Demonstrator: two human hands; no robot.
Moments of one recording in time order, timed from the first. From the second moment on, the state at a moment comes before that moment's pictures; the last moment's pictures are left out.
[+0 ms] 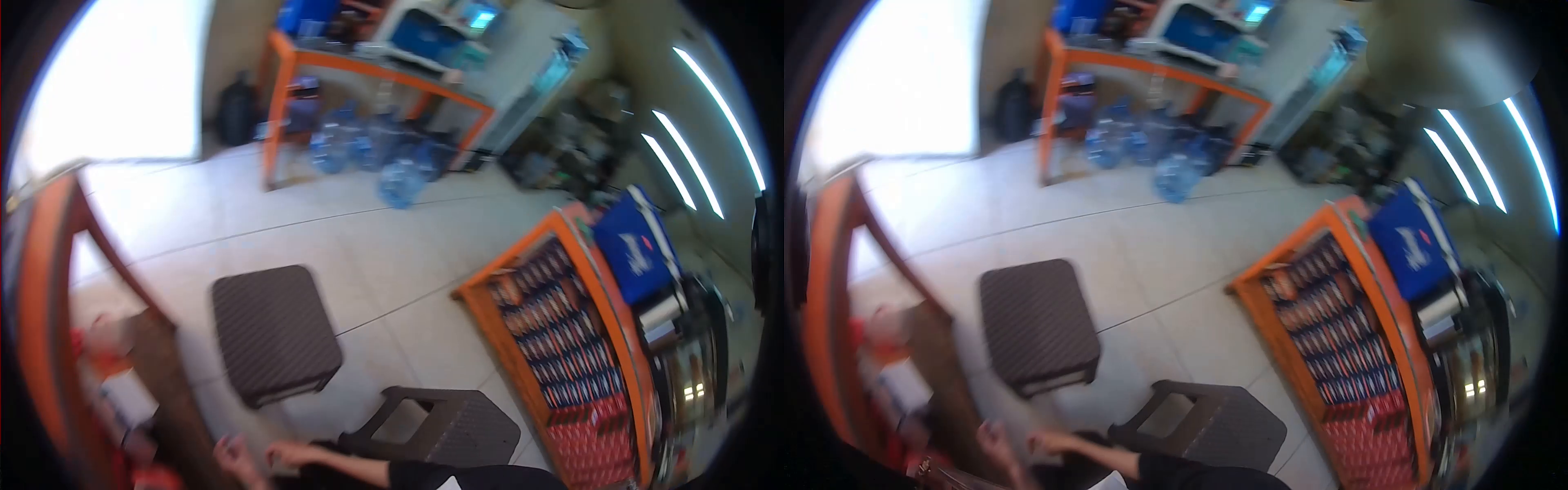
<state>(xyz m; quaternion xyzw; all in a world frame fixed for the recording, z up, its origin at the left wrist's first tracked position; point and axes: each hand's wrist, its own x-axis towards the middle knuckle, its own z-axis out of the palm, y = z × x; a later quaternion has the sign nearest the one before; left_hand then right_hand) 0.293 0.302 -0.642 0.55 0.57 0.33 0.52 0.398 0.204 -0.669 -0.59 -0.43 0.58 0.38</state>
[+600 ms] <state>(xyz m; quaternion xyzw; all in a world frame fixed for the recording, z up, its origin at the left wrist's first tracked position) 0.179 0.260 -0.152 0.45 0.47 0.52 0.55 0.477 0.254 -0.252 -0.61 -0.31 0.54 0.48</state>
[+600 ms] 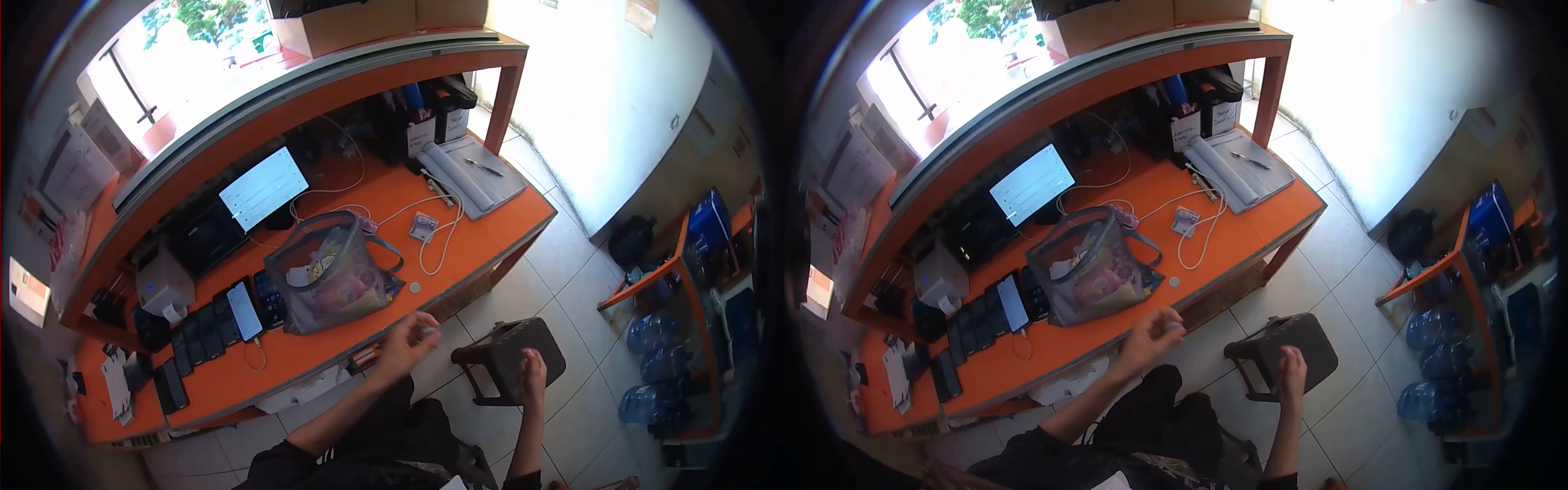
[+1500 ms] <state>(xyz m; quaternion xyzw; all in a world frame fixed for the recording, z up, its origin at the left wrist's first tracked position) -0.072 0.471 -0.108 0.33 0.69 0.46 0.45 0.149 0.613 -0.191 -0.35 -0.90 0.26 0.09</state>
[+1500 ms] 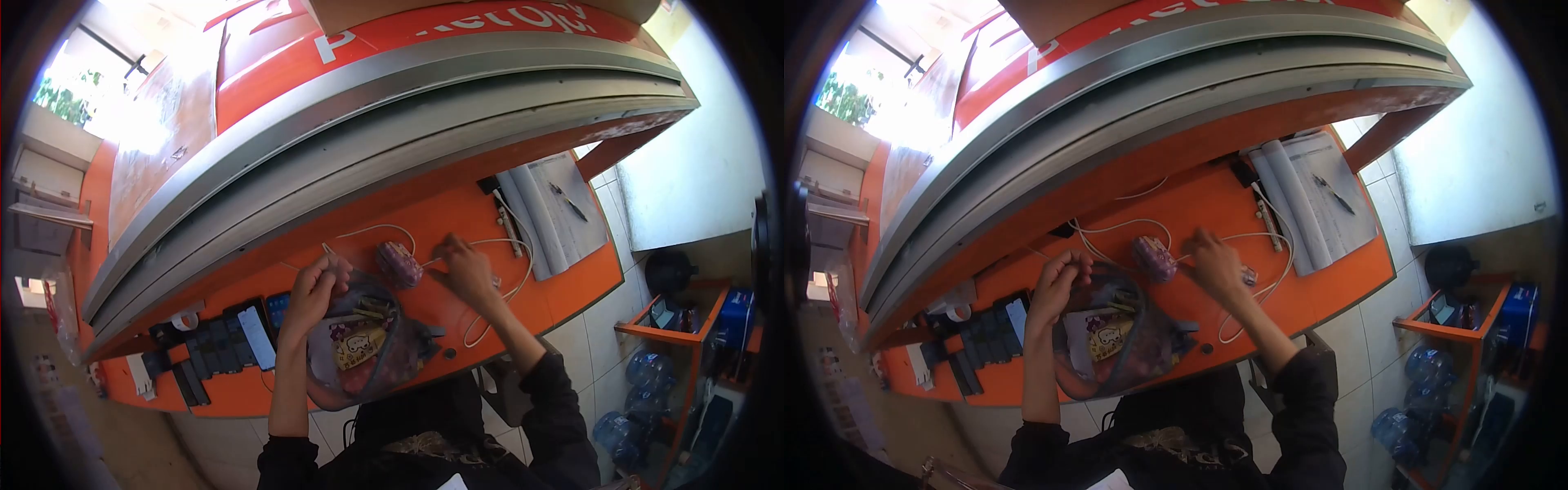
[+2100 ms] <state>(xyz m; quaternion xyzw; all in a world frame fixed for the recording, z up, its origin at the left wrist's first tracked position) 0.030 0.406 -0.089 0.32 0.88 0.28 0.22 0.144 0.590 -0.161 -0.32 -0.82 0.42 0.23</state>
